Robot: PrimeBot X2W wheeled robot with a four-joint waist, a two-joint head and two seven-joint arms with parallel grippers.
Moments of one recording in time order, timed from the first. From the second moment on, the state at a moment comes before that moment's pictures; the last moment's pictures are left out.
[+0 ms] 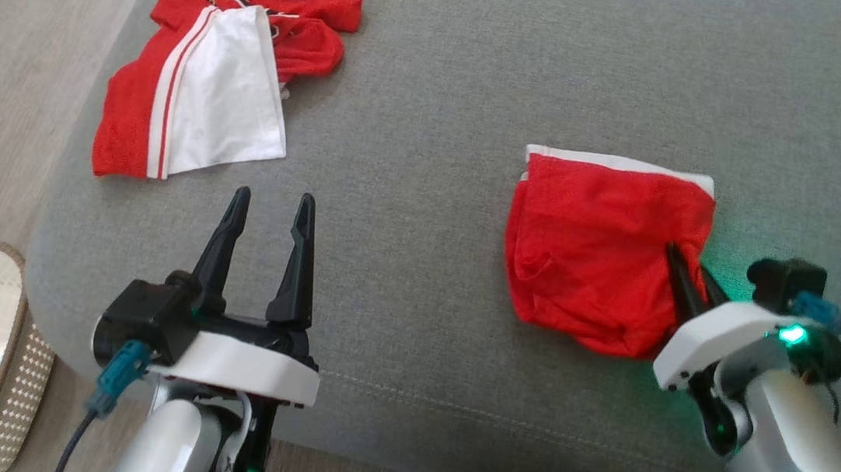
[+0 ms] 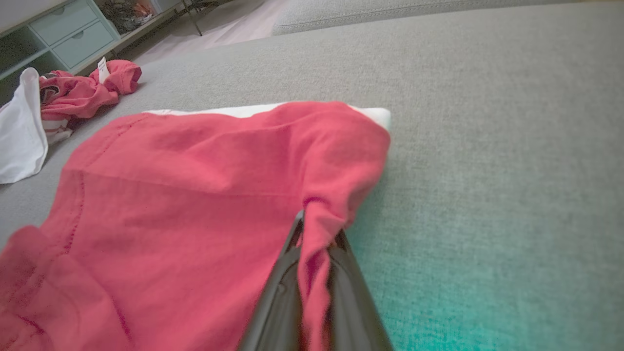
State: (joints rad) left arm -0.10 0.05 -0.34 -0.01 -0.30 0.14 -0.25; right arm -0.45 -0.19 0.23 0.74 0.44 0.13 -0.19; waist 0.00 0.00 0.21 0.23
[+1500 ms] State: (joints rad) left arm -0.43 0.04 -0.40 -0.04 -0.23 0.10 -0.26; right arm -1.08 -0.66 0.58 0.87 0.49 0.13 -0.25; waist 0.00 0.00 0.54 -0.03
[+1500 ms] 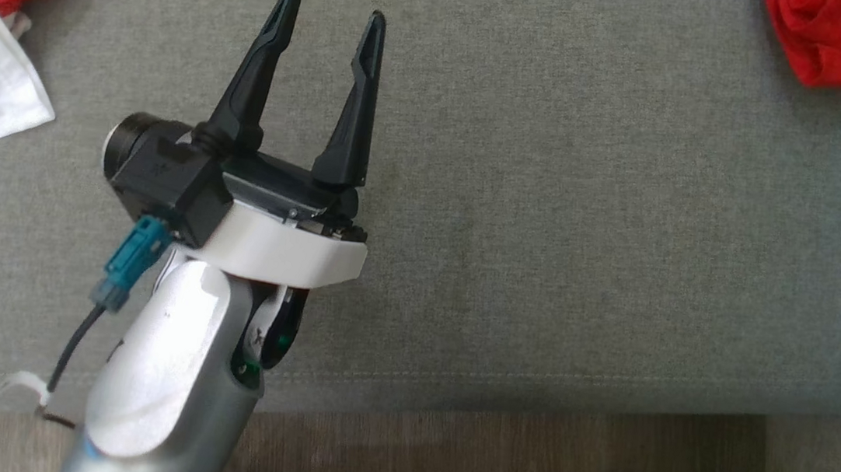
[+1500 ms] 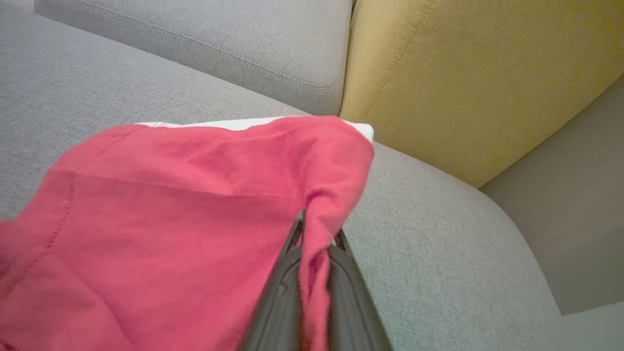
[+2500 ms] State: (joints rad) left arm -0.25 0.04 -0.33 -0.04 -0.30 0.13 -0.26; right arm -0.80 -0.43 0.39 0.61 0.59 0.13 -0.26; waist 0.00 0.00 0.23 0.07
